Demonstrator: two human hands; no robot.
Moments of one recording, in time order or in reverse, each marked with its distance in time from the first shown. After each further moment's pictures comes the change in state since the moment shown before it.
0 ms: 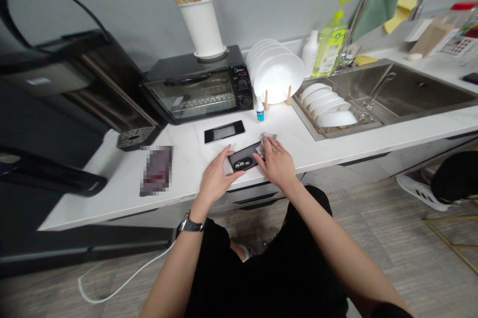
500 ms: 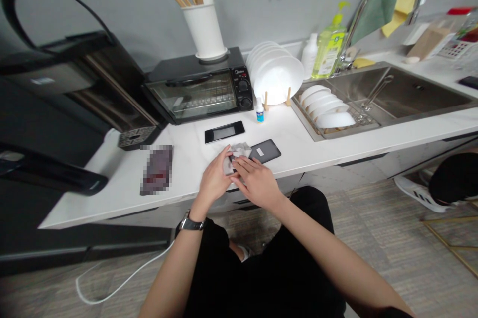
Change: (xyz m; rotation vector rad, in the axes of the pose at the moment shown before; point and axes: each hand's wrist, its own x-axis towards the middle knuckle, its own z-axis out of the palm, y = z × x) left_hand -0.002 -0.005 0.001 0.004 -0.027 0.013; right_hand -0.020 -0.062 -0.006 0.176 -0.129 -0.253
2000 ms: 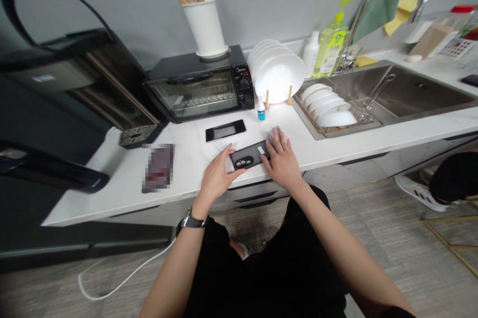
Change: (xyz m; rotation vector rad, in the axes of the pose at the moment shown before) left_hand 0.001 0.003 0.001 0.023 0.041 0.005; right_hand -0.011 0.071 -0.013 -0.170 0.095 0.225
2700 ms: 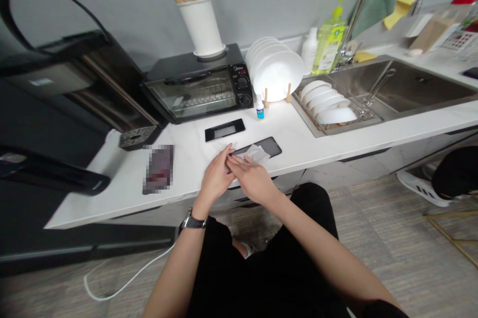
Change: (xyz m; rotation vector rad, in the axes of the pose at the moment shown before) left_hand 0.000 -0.002 -0.001 -0.012 -0.042 0.019; right_hand -0.003 -0.075 0.018 0.266 -0.158 -0.313
